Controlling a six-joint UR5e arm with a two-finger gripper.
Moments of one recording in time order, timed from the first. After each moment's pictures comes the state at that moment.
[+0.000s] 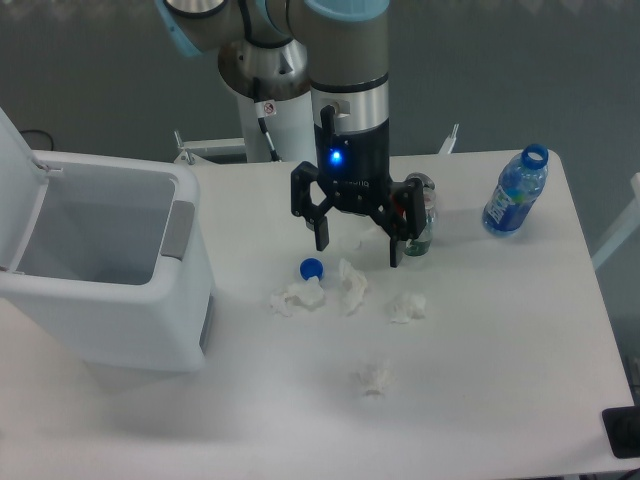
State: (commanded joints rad) arm 2.47 -1.69 -1.58 -0.96 1.45 0.89
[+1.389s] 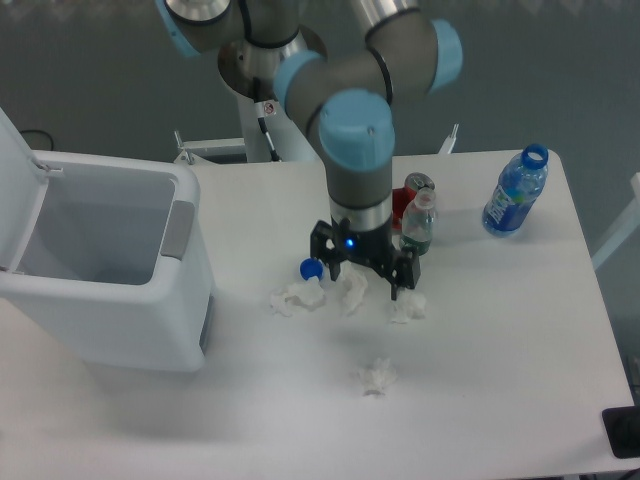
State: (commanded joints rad) arm 2.48 -1.95 -1.65 -0.95 1.59 0.89
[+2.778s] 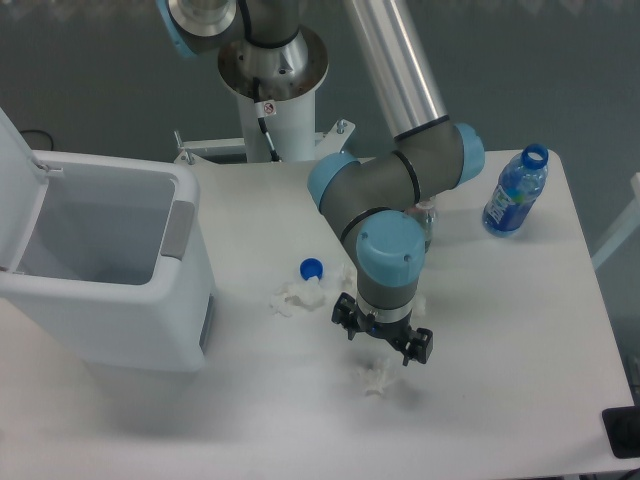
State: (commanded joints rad) arm 2.47 -2.15 -1.55 -0.93 1.58 0.99
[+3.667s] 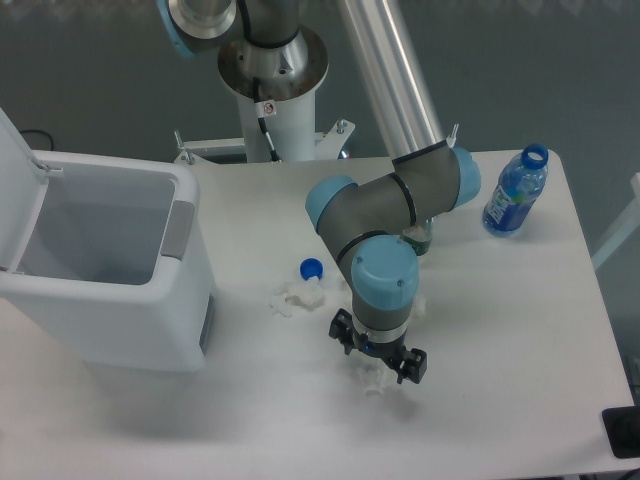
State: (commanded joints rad) arm 2.45 -2.20 -1.51 -0.92 1.58 0.99
